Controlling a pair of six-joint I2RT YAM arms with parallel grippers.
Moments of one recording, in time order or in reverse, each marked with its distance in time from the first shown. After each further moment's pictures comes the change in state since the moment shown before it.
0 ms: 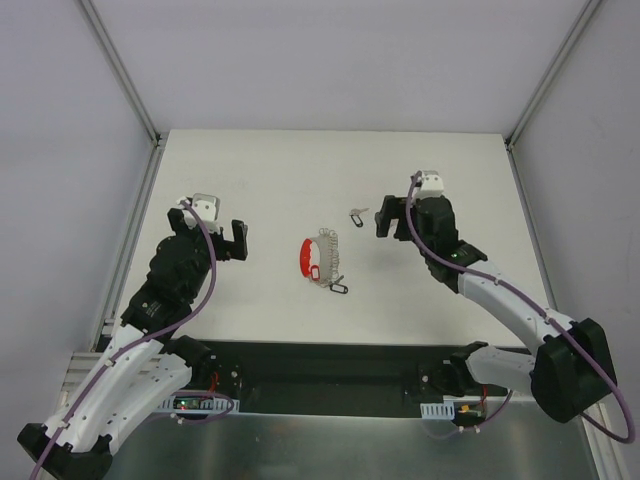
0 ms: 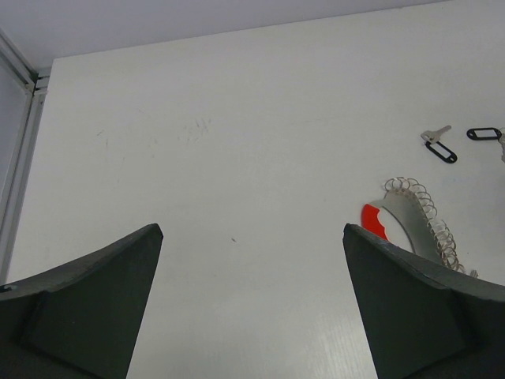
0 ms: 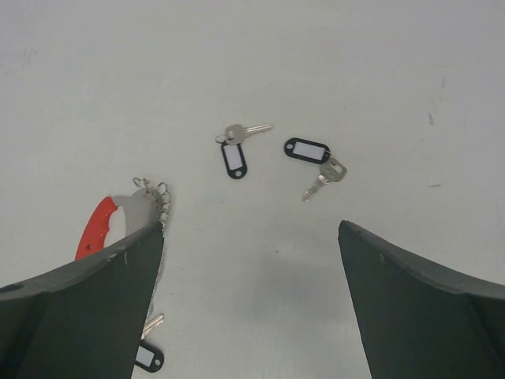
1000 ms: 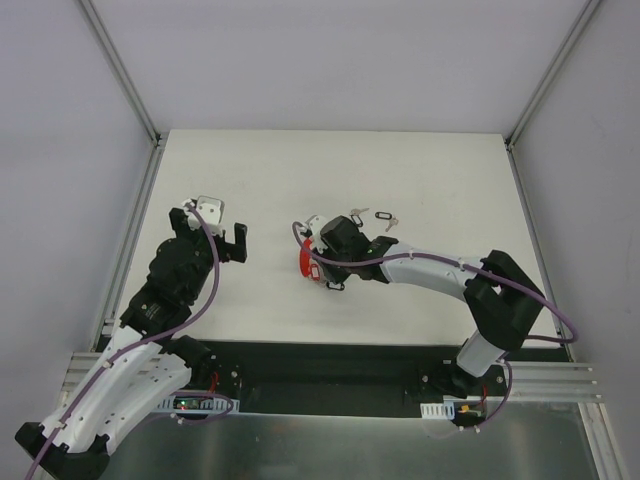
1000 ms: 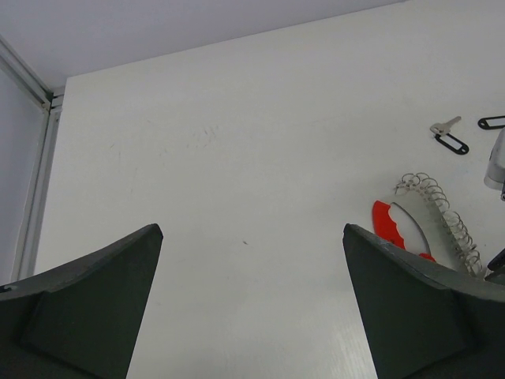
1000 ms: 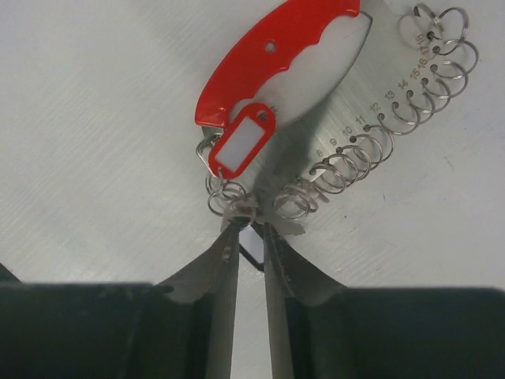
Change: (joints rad) left arm -0.037 -0.013 0.000 0.001 -0.027 0.072; right arm 0.376 0.466 0.268 -0.284 -0.181 -0.242
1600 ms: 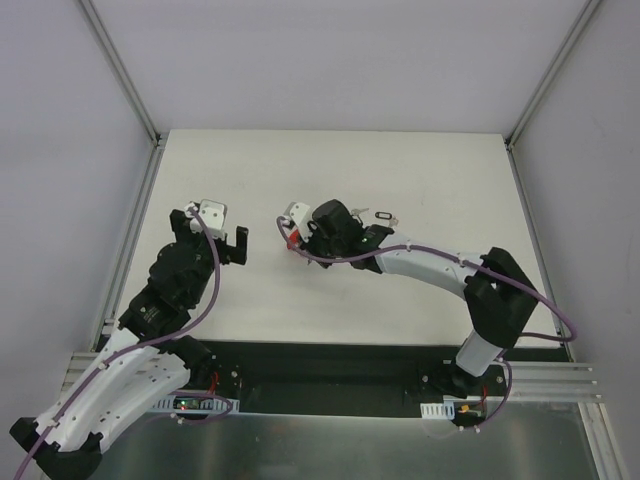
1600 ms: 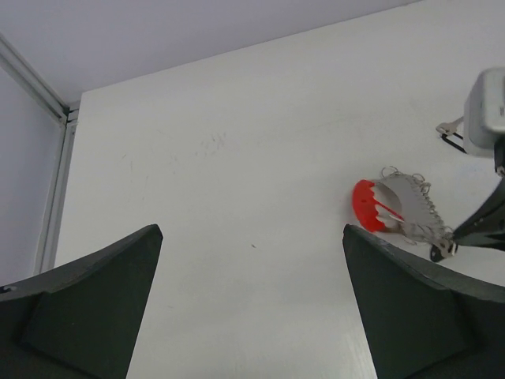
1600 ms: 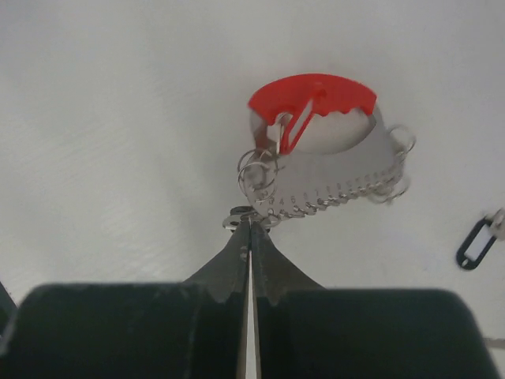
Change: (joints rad) left arm -0.090 -0.024 0.000 0.000 -0.090 0.053; right arm 0.004 0.035 0.191 0.048 -0.086 -0.243
